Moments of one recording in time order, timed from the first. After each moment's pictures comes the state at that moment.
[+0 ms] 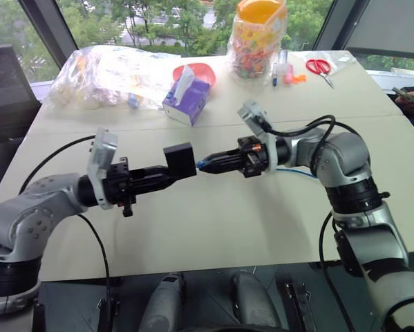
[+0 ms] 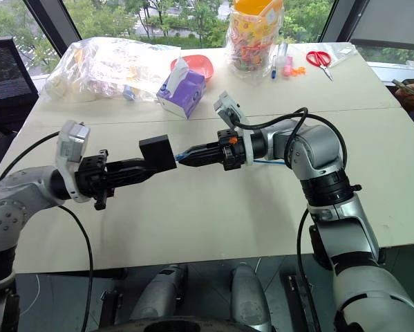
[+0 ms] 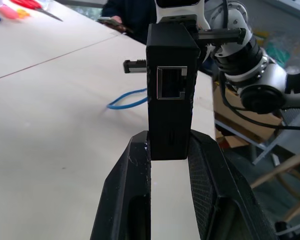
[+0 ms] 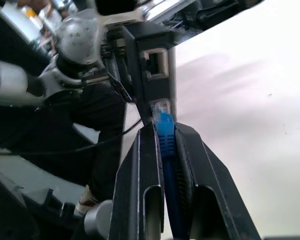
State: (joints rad) left arm -0.25 0.78 0.23 -0.38 -0.98 0.84 -0.98; right arm -0.89 -0.54 0.16 0.20 0.64 0.94 1.22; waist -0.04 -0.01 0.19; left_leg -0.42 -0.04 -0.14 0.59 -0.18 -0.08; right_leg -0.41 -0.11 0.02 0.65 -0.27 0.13
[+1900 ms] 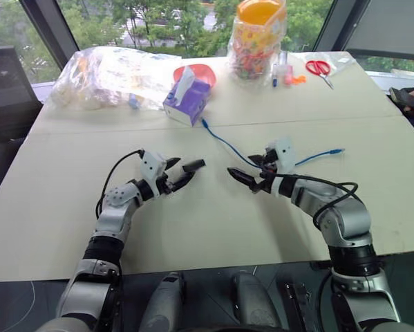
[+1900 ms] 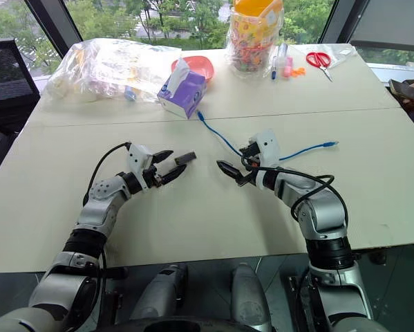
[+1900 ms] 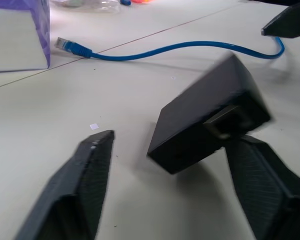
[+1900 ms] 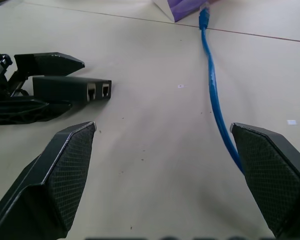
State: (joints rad) left arm -0.44 0.31 -0.03 0.45 -0.23 -0.07 -0.82; right arm -0.39 -0.41 -0.01 -0.21 0.42 0.80 0.53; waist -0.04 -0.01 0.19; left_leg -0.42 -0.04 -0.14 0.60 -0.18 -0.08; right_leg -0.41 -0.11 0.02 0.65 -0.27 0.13
